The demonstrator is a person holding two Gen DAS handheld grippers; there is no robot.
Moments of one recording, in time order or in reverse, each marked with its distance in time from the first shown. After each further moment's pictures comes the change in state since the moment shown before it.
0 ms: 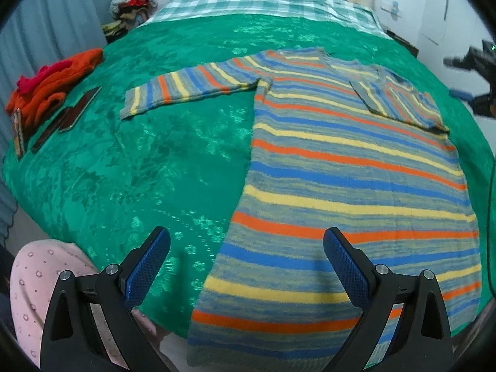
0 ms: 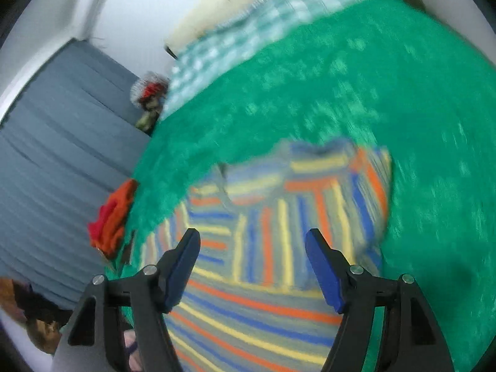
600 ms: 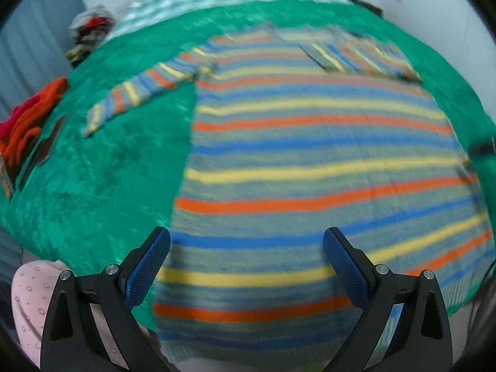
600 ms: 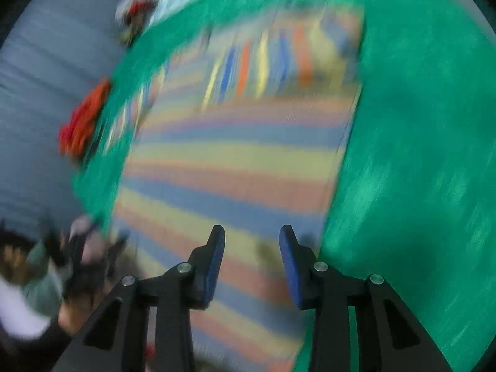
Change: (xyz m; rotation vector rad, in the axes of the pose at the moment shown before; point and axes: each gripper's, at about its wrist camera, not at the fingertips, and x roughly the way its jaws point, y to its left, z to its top) left arm 0.007 -0.046 -0.019 0.220 0.067 -0.037; right arm -0.024 -0.002 -0.170 -0.131 0.386 -0.165
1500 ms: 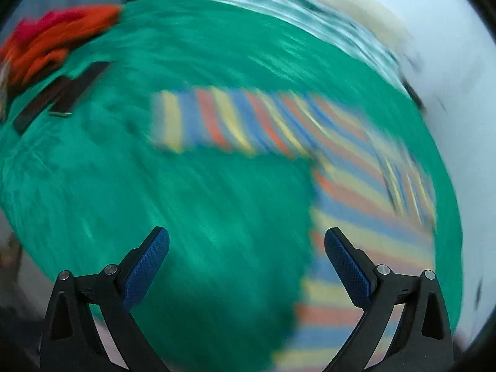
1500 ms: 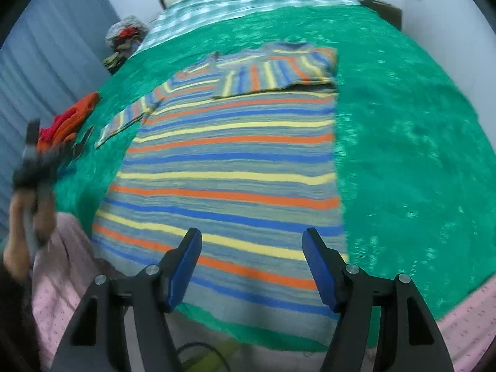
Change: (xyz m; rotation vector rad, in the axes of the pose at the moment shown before) left arm 0.017 0.226 0.070 -0.558 -0.042 -0.142; right arm -0.013 0.068 -0.086 -0.028 -0.334 -0.235
